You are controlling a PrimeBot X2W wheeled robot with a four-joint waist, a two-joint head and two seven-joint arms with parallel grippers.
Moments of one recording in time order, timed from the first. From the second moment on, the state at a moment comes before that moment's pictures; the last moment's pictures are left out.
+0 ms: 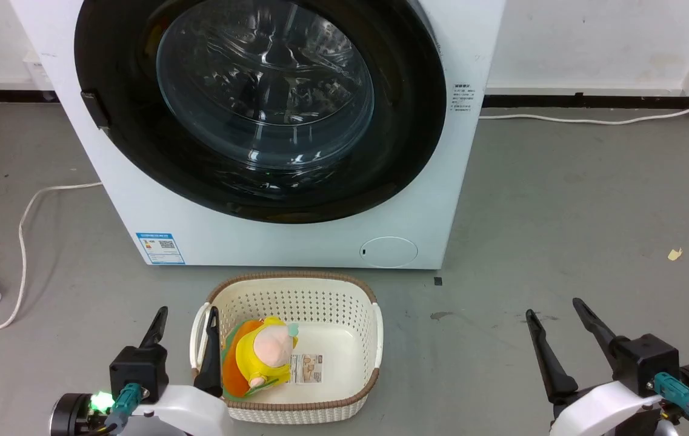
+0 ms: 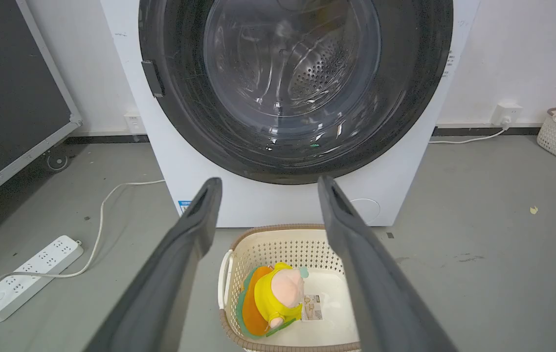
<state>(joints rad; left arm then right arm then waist) 0.02 0.05 0.00 0.00 -0.02 0.00 -0.02 0.01 -0.06 0.00 0.01 0.02 0.13 -0.02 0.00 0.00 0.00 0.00</state>
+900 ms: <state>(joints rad) -0.02 0.05 -0.04 -0.01 -0.06 0.01 -0.07 -0.17 -0.11 -0.03 0.06 0.24 0.13 -0.04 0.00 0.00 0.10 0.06</state>
